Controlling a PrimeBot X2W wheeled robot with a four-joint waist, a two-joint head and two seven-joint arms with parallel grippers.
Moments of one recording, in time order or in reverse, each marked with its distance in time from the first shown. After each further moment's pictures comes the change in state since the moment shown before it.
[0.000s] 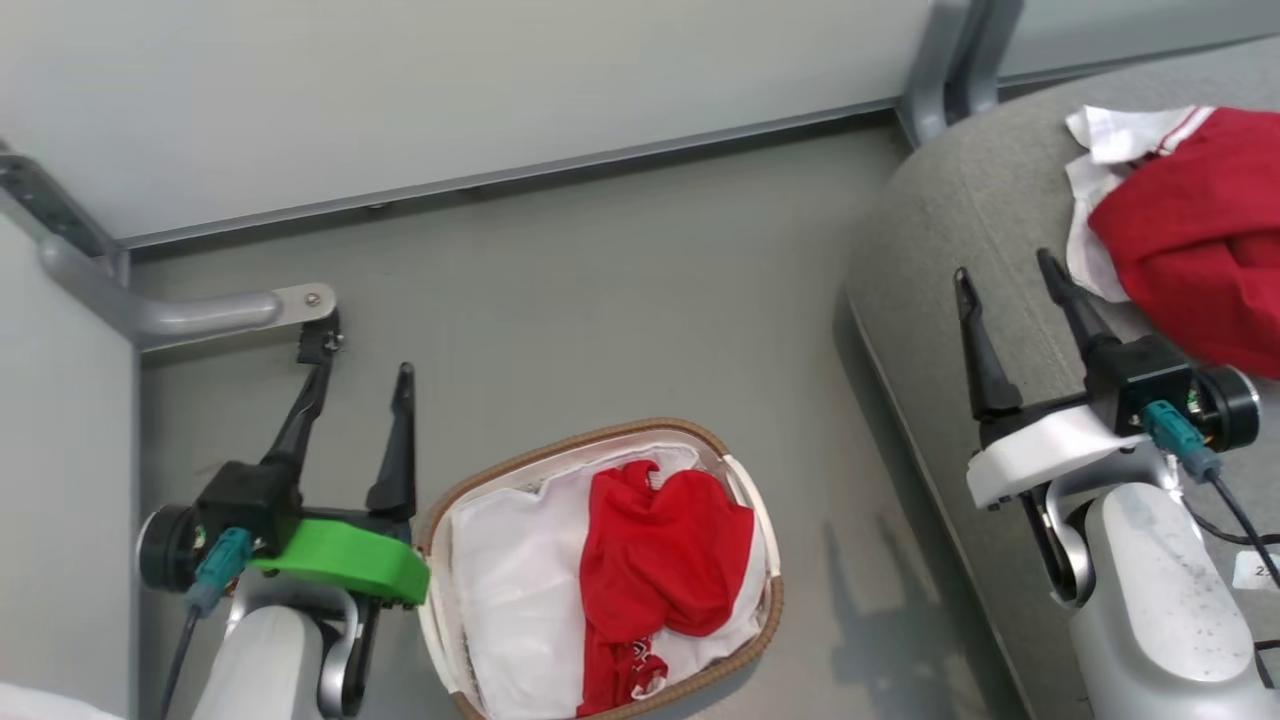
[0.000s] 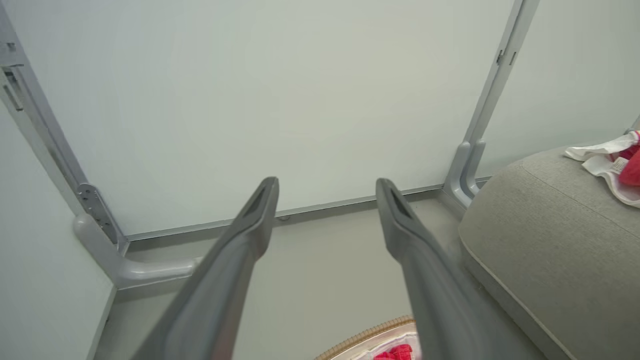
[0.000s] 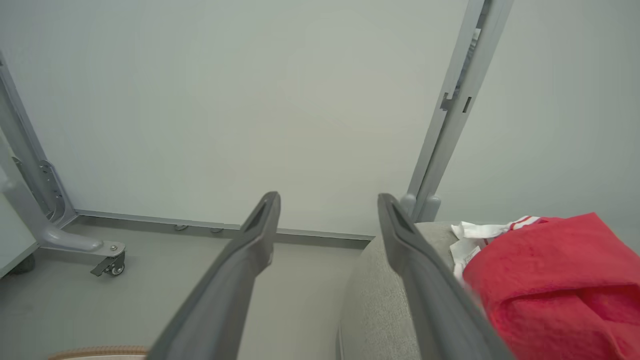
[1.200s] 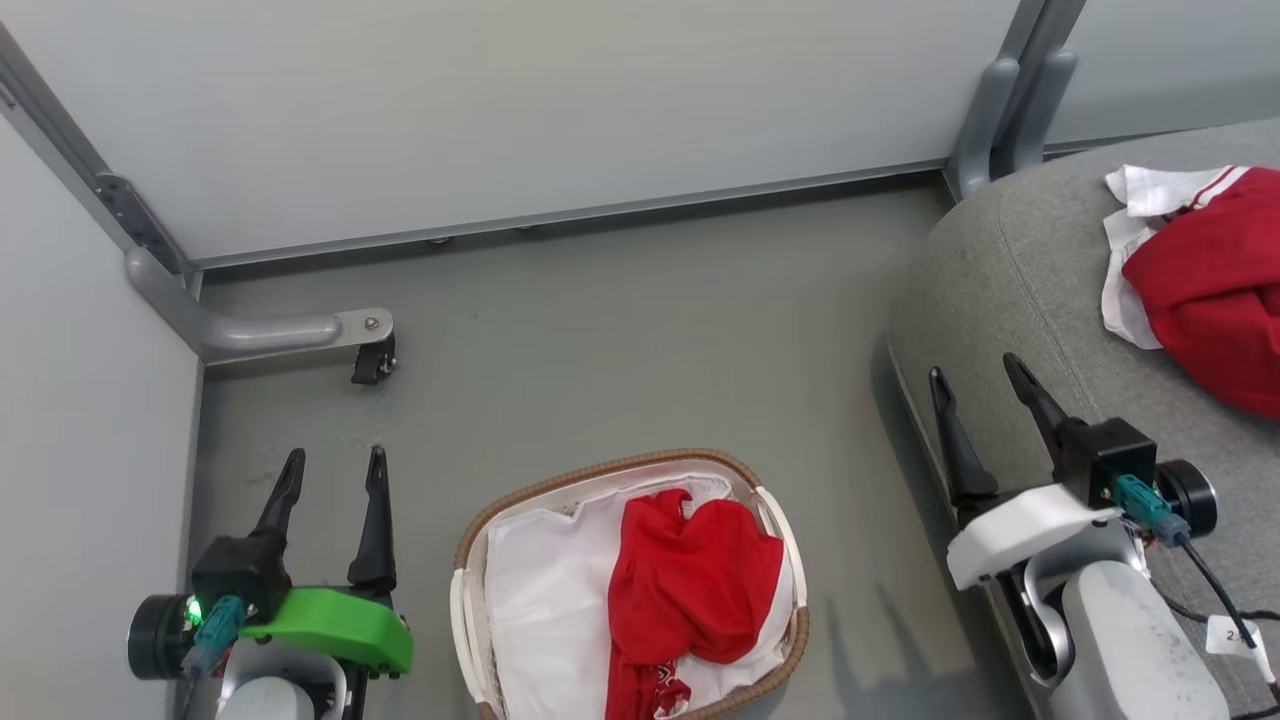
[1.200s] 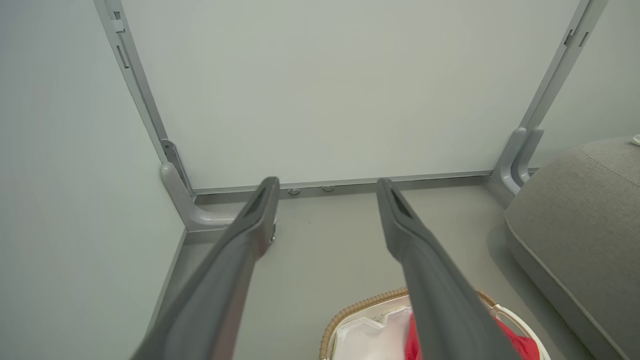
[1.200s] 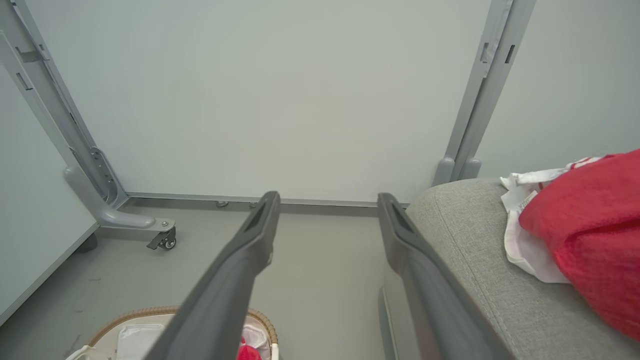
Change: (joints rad) left arm 0.121 -0.041 0.118 0.041 0.060 0.000 0.000; right arm 0.116 0.026 0.019 0.060 0.061 0.000 0.000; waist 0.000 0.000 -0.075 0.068
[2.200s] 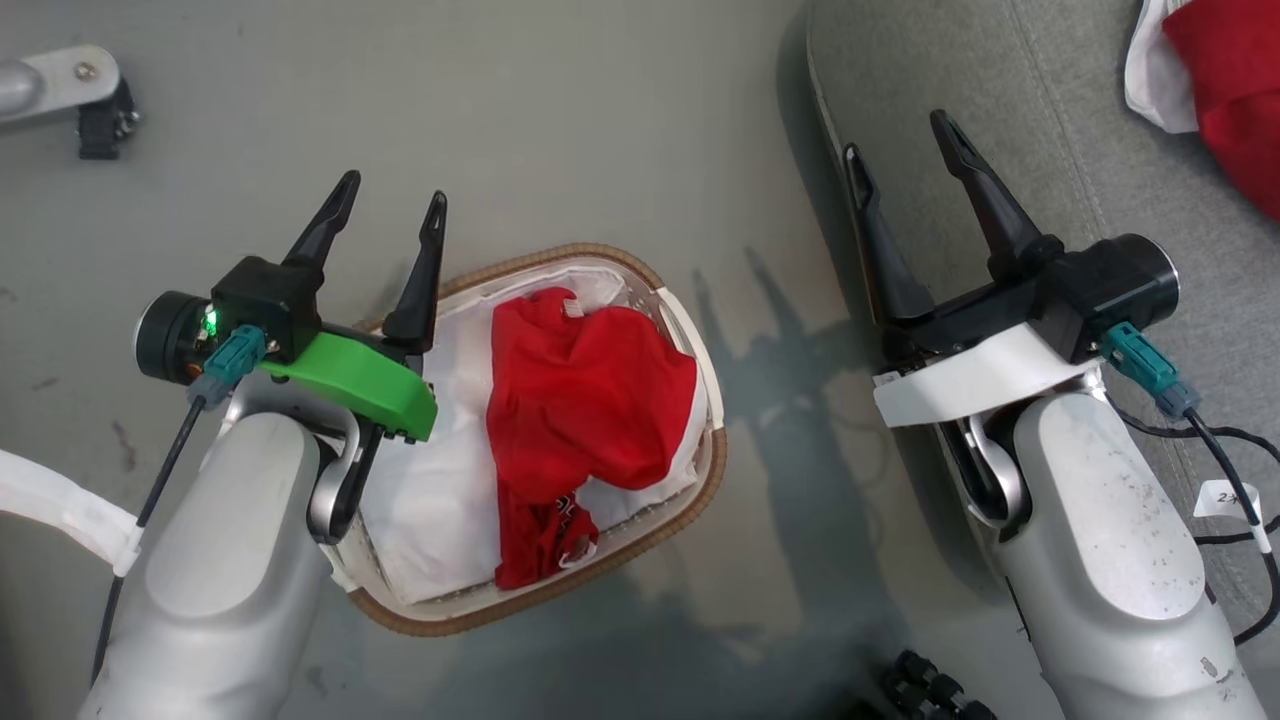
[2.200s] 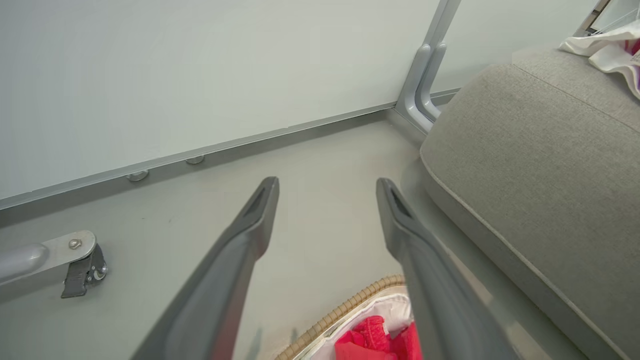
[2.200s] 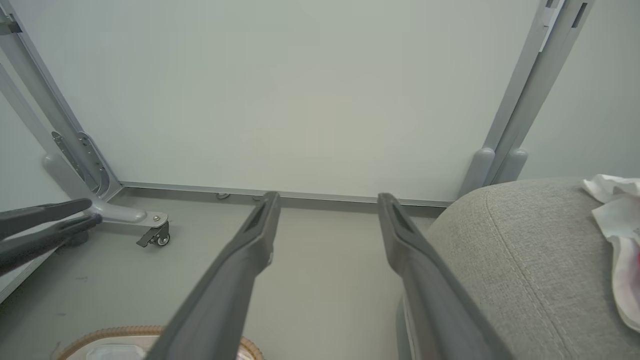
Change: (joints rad) left arm -0.500 0.160 -0.368 0.146 -0.196 0.000 0.000; right arm -0.253 0.002 0.167 -0.207 0.068 0.000 0.000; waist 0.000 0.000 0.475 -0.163
